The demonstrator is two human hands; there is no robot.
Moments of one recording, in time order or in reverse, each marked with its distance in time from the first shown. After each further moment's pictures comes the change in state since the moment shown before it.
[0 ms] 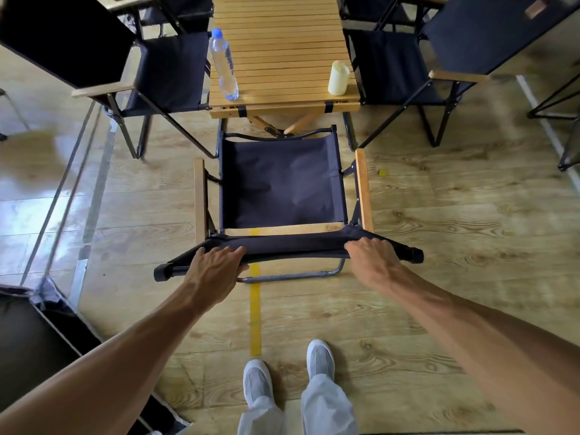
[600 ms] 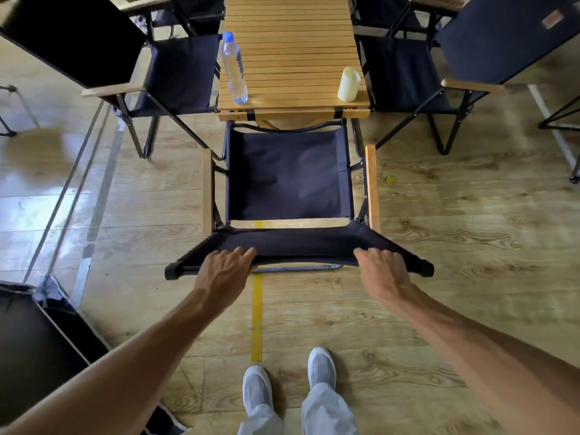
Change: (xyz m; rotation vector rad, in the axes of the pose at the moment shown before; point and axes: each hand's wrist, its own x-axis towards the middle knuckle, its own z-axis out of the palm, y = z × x) left_hand 0.014 0.003 0.000 0.027 0.075 0.010; right_hand 0.005 0.002 0.010 -0.017 0.109 0.047
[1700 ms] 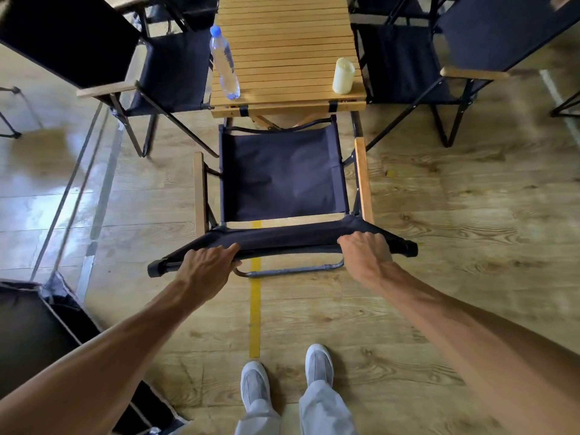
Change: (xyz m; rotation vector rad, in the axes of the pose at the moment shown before) left_hand 0.015 0.002 -0.010 0.061 -0.073 -0.048; right_hand 0.032 0.015 -0.009 -0.024 -0.039 -0.073
